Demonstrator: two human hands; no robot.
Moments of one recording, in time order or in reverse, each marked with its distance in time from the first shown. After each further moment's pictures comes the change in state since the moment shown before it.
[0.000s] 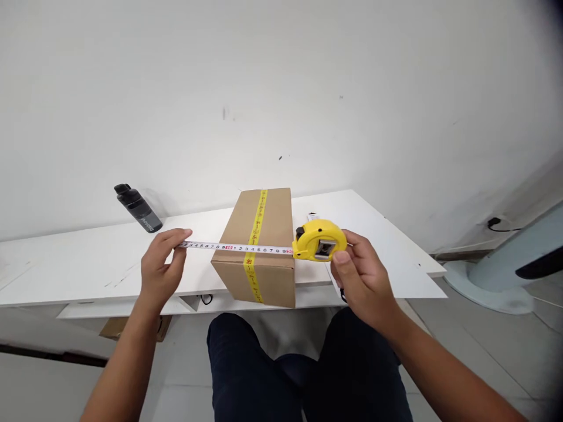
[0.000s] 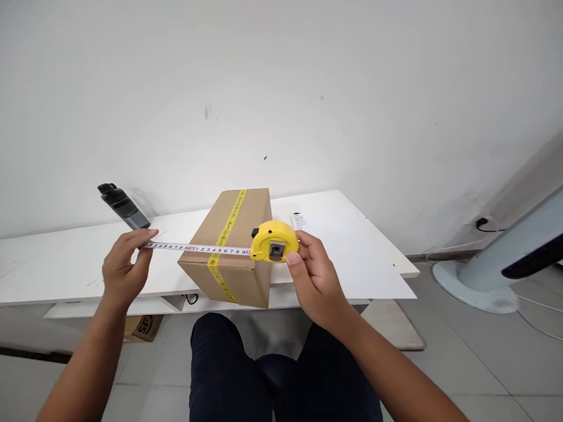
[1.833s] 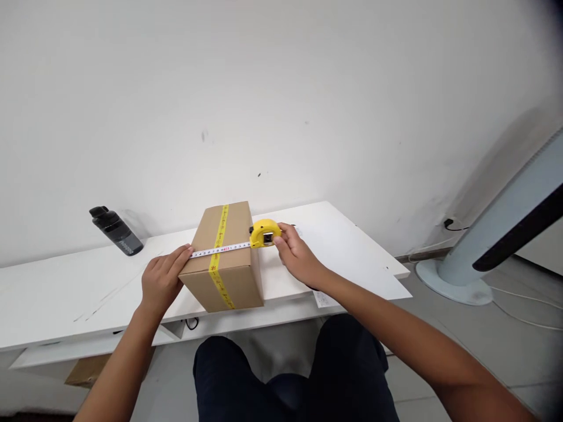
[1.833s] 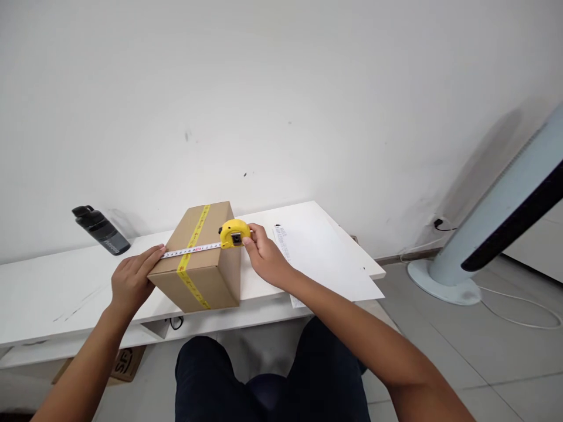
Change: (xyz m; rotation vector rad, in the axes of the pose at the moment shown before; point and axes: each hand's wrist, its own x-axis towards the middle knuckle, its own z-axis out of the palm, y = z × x) left_hand -0.002 -0.044 0.038 0.438 -0.143 0.350; right_hand 0.068 0.047 0.029 -0.181 -0.271 -0.010
